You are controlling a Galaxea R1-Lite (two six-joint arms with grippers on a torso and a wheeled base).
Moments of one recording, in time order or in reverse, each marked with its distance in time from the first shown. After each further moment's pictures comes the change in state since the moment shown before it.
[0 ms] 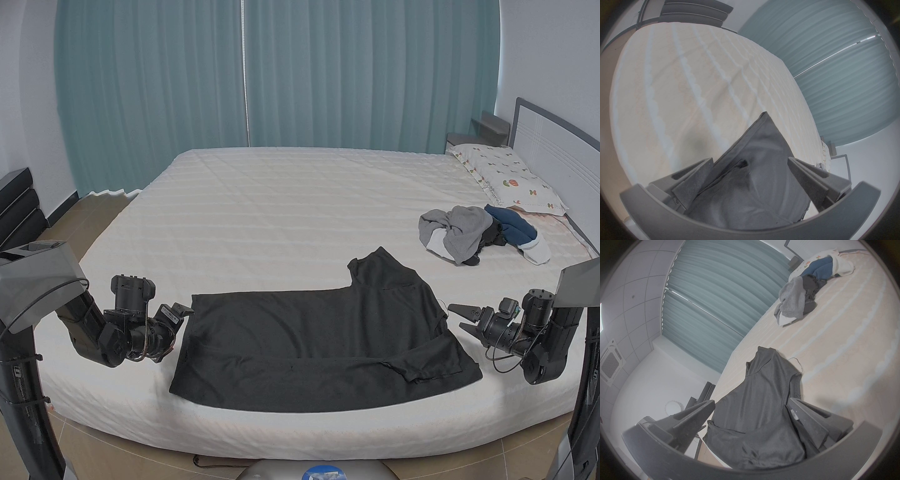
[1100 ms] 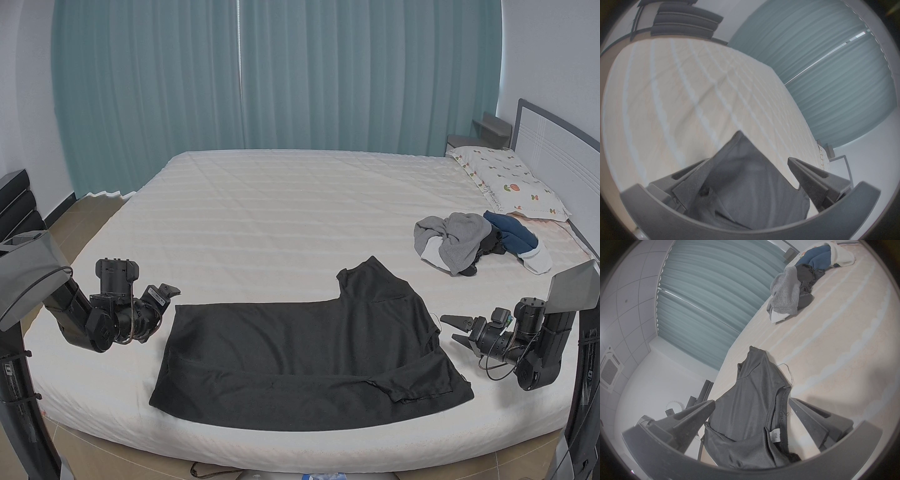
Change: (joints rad) left arm 0.058 -0.046 -0.052 0.009 0.002 0.096; right arm 0.027 0.052 0.011 -0.007 -0.002 0.012
